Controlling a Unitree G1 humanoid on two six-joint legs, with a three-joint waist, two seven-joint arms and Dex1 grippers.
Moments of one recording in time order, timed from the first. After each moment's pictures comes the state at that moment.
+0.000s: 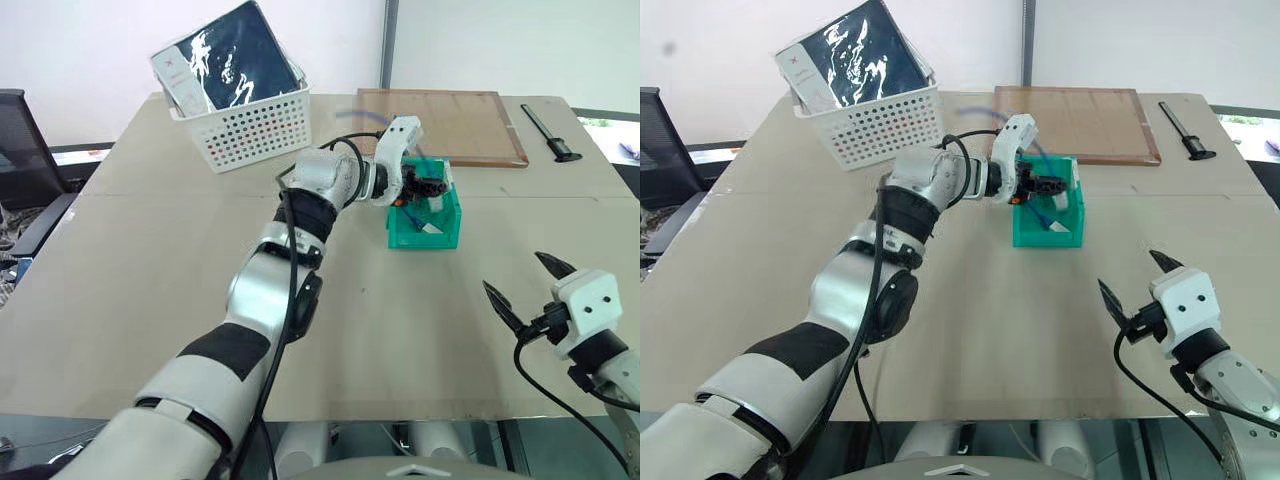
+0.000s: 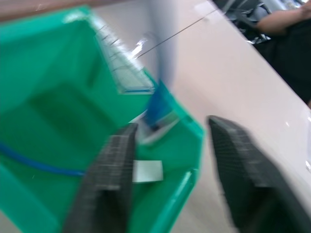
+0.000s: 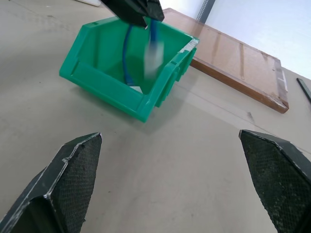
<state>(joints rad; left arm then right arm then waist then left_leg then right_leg) -1.38 0.04 0.00 0.96 -0.31 0.89 -0.64 0.37 -0.45 -0.29 -0.79 0.21 0.38 0.47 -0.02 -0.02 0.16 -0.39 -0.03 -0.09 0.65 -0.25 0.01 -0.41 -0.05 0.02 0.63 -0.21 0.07</state>
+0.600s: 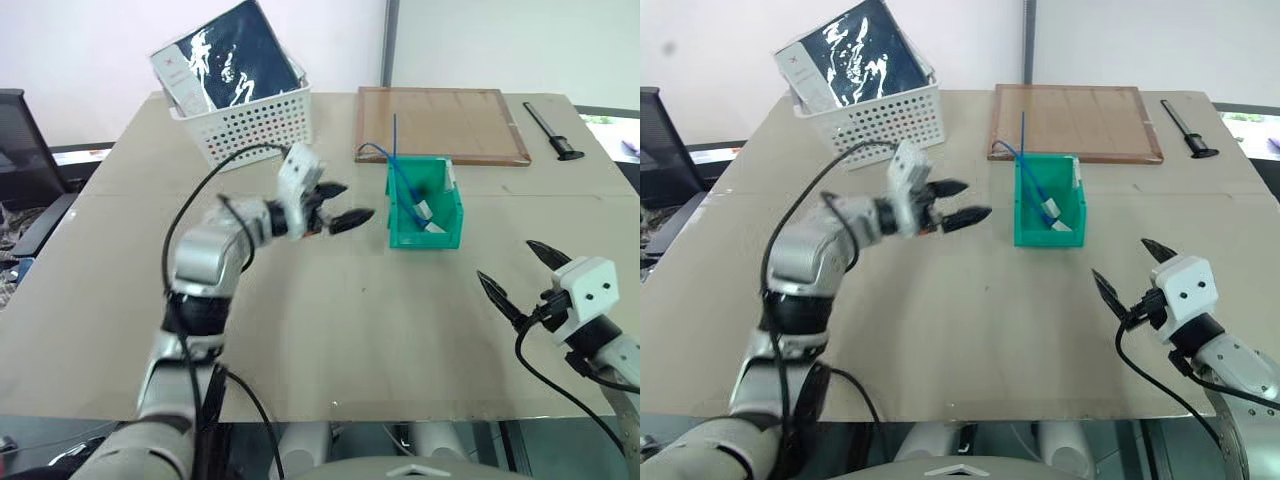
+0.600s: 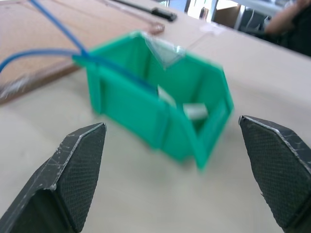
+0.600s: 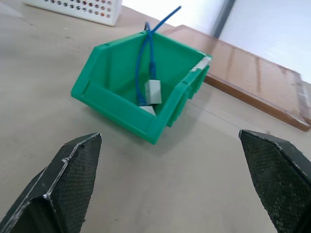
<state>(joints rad) -0.55 0.45 0.01 -0.08 -0.37 0.66 -0.90 0.25 -0.51 -0.29 -0.67 0.30 0.35 0.54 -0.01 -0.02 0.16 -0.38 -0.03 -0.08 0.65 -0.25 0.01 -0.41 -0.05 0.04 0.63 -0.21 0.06</state>
